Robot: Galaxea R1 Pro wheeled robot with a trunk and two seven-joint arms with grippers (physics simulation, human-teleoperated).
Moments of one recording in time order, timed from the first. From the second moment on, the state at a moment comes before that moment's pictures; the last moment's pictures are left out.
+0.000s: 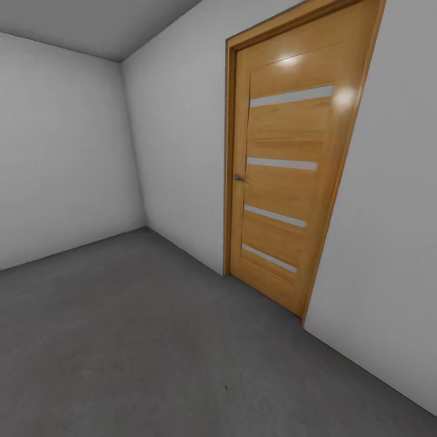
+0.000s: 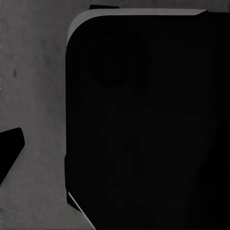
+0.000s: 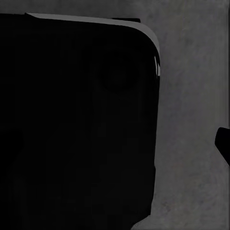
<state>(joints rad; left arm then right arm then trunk) 0.00 0.00 0.01 -0.04 0.05 -0.02 0.00 0.00 -0.02 0.01 0.01 0.00 -0.12 0.02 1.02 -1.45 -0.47</state>
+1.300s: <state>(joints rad) 0.00 0.00 0.01 -0.04 0.05 -0.02 0.00 0.00 -0.02 0.01 0.01 0.00 -0.12 0.02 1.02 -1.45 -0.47</state>
